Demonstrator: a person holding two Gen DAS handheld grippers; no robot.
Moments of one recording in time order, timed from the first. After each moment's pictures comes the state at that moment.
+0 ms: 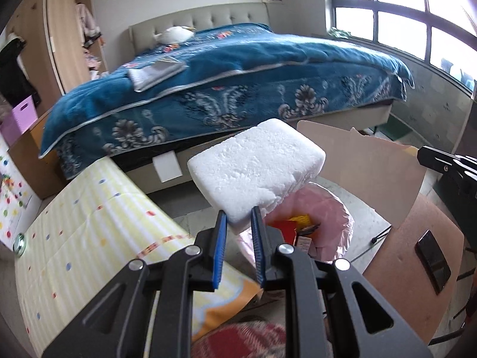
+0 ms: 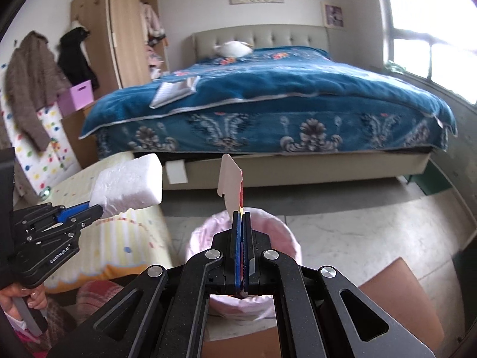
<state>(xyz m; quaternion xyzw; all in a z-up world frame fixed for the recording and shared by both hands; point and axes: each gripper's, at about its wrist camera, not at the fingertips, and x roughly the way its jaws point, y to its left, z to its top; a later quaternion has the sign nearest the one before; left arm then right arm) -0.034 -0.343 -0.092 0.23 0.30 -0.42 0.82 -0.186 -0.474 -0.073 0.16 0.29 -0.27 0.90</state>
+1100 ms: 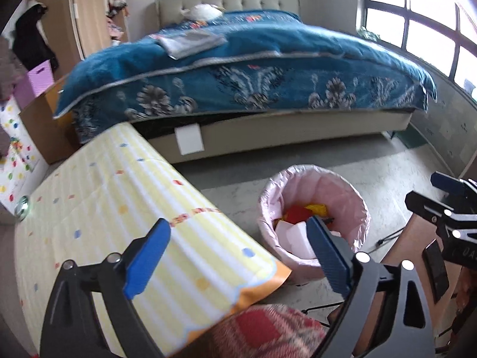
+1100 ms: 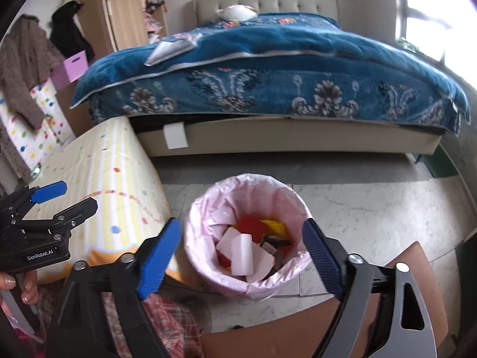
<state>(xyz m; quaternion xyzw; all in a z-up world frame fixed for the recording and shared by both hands) -0.002 -0.291 -0.092 0.19 0.35 -0.37 0.84 -0.162 -0.468 -0.100 0.16 0.36 -0.25 0.88</state>
